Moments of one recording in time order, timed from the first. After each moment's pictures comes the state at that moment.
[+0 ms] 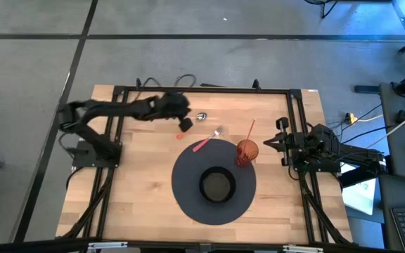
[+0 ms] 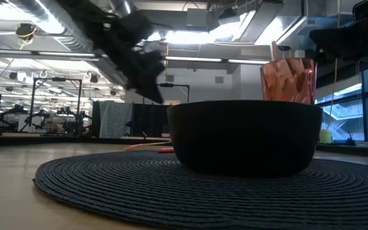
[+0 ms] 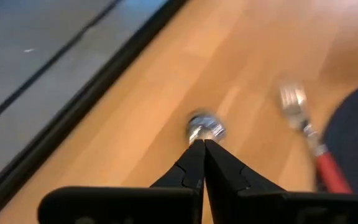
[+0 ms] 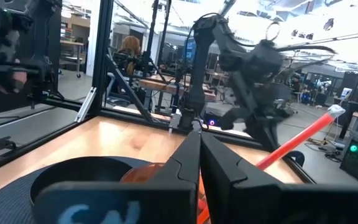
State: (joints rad) left arm 0.41 1.50 0.87 -0.06 -0.15 -0.05; right arm -0.19 0.01 0.03 0.14 -0.28 -0.16
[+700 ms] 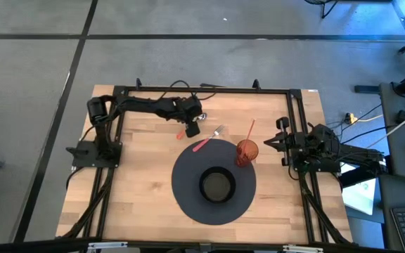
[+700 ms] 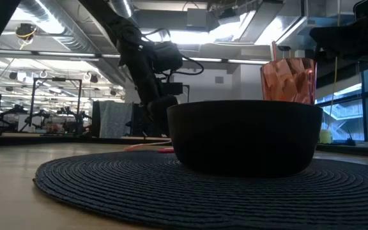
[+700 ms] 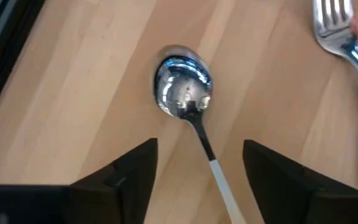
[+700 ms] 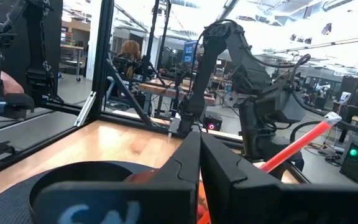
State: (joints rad) left arm 0.39 1.85 1.15 -0.35 -0.13 0.04; right arm -0.19 0.01 0.03 0.16 -0.28 -0.16
